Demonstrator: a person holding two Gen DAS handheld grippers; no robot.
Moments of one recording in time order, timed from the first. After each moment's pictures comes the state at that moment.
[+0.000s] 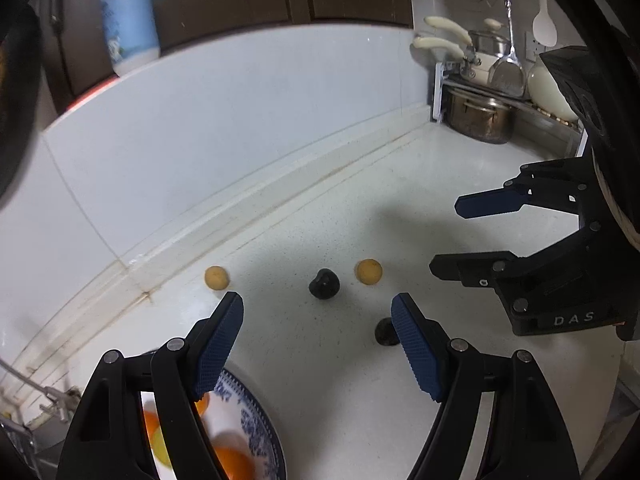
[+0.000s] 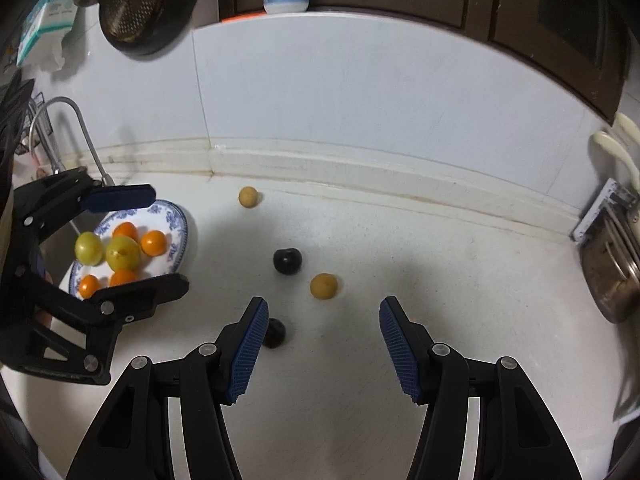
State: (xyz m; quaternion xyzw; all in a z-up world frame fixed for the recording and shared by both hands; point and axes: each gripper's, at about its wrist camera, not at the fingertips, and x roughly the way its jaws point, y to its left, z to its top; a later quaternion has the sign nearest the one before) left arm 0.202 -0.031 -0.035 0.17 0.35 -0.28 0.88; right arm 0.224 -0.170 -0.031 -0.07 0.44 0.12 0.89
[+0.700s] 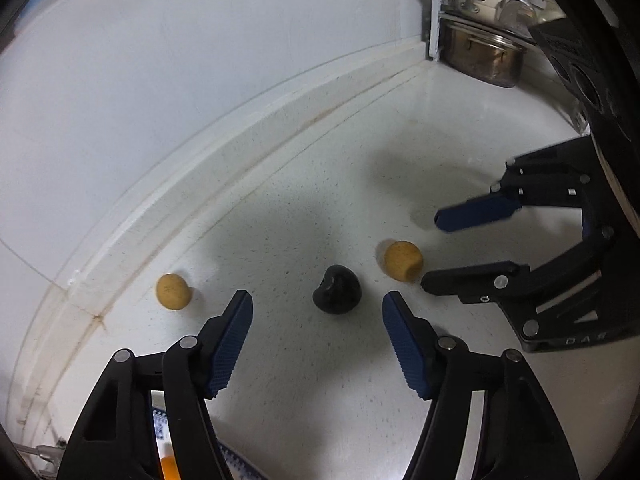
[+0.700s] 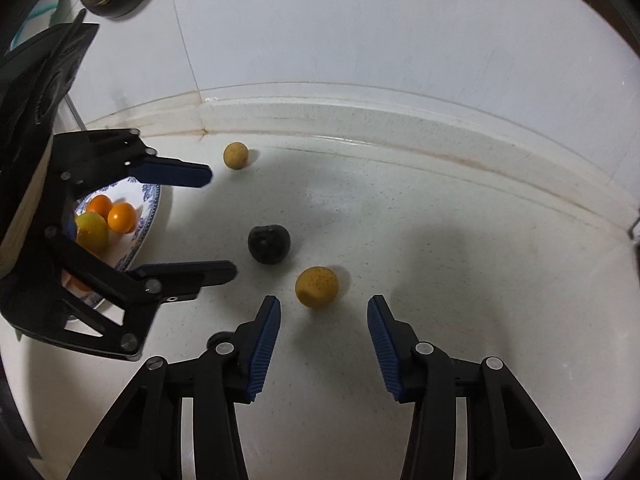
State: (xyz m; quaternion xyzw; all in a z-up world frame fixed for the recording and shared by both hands) left arm 0.272 -0.073 -0.094 0.22 0.42 -0.31 0.83; right arm 0.287 -0.181 -0.106 -0.04 0.49 0.18 0.85
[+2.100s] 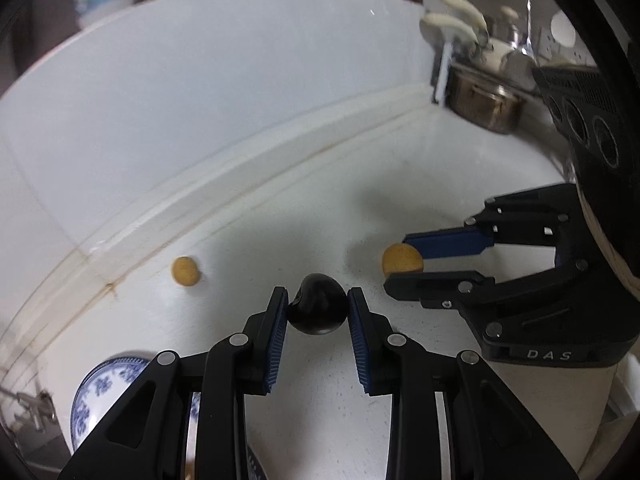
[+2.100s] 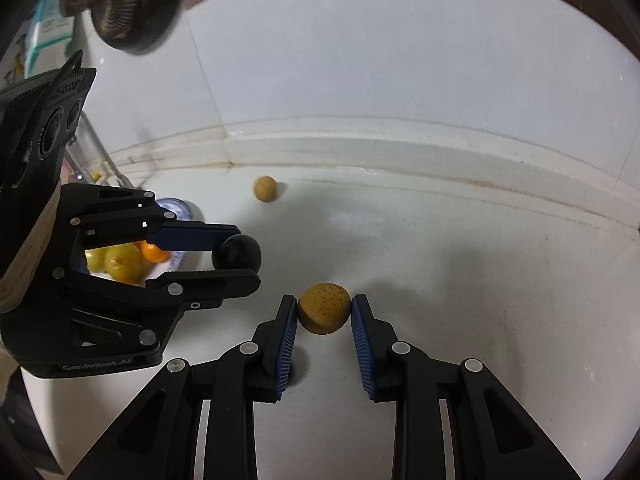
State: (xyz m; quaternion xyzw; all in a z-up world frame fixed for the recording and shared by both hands) left arm 0.226 -0.045 -0.046 0.14 0.40 -0.28 0.86; right arm 0.266 -0.174 -0.075 -0.01 0.45 0.21 0.87
